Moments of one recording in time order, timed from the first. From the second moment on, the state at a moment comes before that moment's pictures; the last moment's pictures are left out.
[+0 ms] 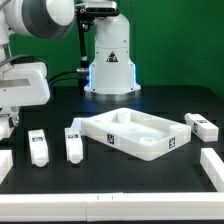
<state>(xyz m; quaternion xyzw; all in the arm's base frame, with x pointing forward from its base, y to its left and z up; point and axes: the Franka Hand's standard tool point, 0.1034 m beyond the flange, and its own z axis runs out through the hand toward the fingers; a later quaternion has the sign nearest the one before) 0.420 -0.248 0.037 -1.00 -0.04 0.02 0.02</state>
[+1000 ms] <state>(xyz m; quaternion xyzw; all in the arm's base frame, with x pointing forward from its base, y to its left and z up) 0.397 -0.230 0.010 -1.00 -0.06 0.01 0.00</state>
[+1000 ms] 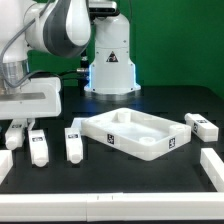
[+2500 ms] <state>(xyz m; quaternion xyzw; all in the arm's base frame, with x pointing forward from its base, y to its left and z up) 0.418 -0.085 0.067 -0.99 0.12 0.03 0.01</state>
